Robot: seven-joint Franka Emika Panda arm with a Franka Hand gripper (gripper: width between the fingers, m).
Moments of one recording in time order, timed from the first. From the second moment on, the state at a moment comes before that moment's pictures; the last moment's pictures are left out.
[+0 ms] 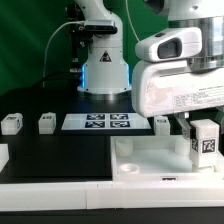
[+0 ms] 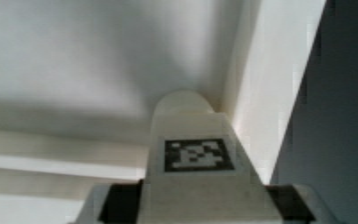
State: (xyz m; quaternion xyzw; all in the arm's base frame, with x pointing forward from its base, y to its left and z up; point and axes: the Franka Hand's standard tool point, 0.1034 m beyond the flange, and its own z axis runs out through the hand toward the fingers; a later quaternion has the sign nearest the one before) arm 0.614 0.116 0.078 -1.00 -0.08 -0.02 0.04
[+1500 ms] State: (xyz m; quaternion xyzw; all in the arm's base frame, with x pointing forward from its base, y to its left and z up) arm 0.610 0.128 0.077 -0.83 0.55 0.03 0.07
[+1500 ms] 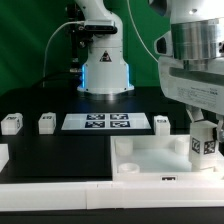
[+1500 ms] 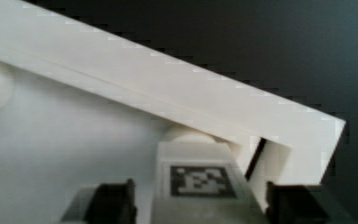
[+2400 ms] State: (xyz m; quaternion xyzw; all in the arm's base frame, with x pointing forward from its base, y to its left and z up) arm 0.610 0.126 0.077 -0.98 0.16 0.00 0.07
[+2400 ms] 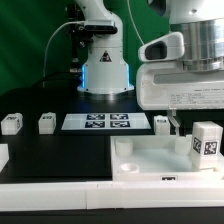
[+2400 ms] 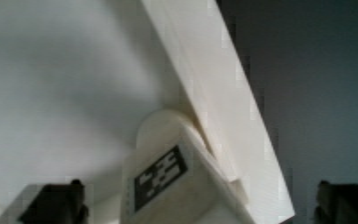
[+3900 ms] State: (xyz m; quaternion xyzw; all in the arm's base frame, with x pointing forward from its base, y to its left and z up) arm 0.612 0.114 0.076 -0.98 -0.20 -0.02 0.04
